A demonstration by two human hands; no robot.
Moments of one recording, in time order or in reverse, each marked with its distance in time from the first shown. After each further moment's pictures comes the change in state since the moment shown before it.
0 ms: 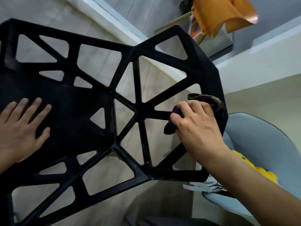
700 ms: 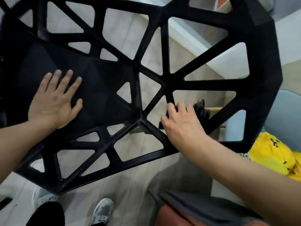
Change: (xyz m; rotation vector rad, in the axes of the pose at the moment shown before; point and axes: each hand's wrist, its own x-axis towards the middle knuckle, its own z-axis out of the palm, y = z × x) left_hand -0.007 0.022 -0.050 0.274 -0.110 0.036; right_hand -0.006 -0.127 0.035 -0.022 -0.271 -0.149
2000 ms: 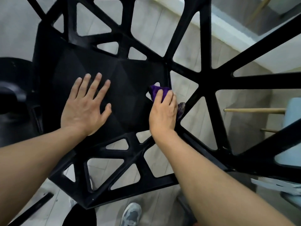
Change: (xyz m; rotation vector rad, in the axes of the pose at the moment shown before) left_hand 0.002 0.001 -0.003 0.096 -0.052 -0.002; right_hand 0.157 -0.134 0.062 0.719 0.208 0.556
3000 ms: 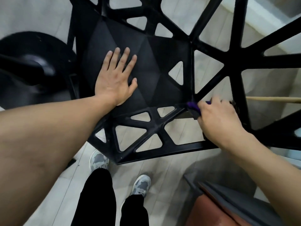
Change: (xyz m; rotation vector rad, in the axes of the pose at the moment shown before) left_hand 0.000 0.000 0.000 0.025 -0.017 -0.001; right_hand -0.067 0.063 -0.111 -0.527 -0.373 -0.336
